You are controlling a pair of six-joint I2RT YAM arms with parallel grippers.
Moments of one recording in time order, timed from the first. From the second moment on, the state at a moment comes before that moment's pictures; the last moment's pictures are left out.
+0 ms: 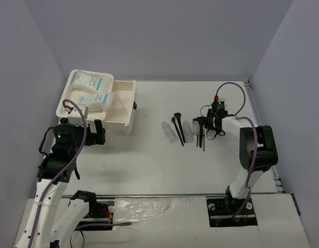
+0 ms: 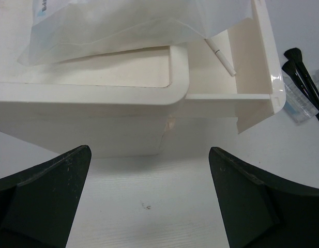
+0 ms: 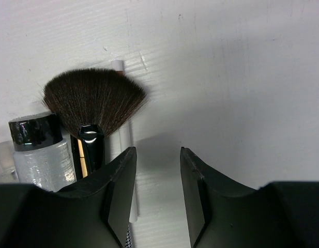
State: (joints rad) left arm -0.15 0.68 0.90 -0.61 0.00 -0.07; right arm 0.11 1.77 0.97 -0.14 0.15 0.30
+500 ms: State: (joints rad) left arm -0.15 0.69 0.90 -0.61 0.00 -0.07; right arm 0.11 1.76 0.97 -0.12 0.11 0.28
